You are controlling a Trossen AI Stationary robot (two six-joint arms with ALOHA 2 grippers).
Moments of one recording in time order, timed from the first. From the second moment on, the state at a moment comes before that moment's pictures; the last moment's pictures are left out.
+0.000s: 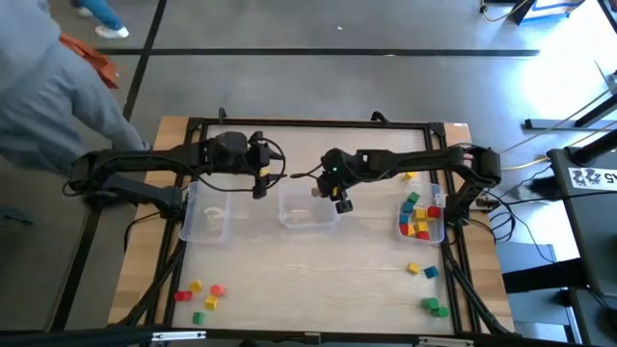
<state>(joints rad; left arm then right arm) 0.20 1.11 0.86 -0.20 -0.04 0.19 -0.17 1.74 1.20 -0.41 -0.16 -0.48</state>
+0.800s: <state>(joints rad) 0.20 1.11 0.86 -0.21 -0.04 0.19 -0.17 1.76 1.20 -0.44 -0.13 -0.43</state>
